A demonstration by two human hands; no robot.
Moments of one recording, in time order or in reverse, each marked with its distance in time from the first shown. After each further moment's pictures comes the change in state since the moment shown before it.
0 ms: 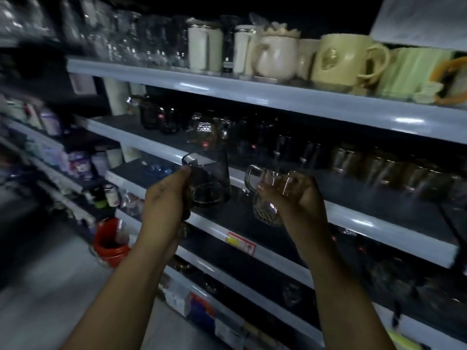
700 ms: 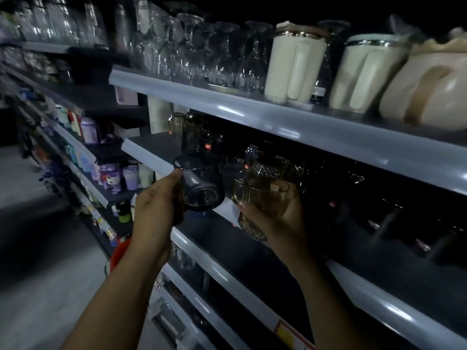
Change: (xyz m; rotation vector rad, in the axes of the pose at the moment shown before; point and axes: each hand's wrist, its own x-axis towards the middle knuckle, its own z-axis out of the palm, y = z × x) left_hand 0.229 -0.003 -0.069 -0.017 0.132 0.135; right_hand 0.166 0.055 0.203 0.041 -0.255 -0.095
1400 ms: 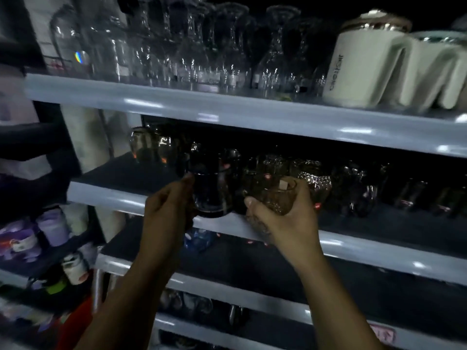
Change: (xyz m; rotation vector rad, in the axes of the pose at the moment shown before) left_hand 0.218 -0.022 -0.076 -0.089 -0.493 -0.107; right_hand 0.071 0.022 0.172 -0.367 0.507 0.034
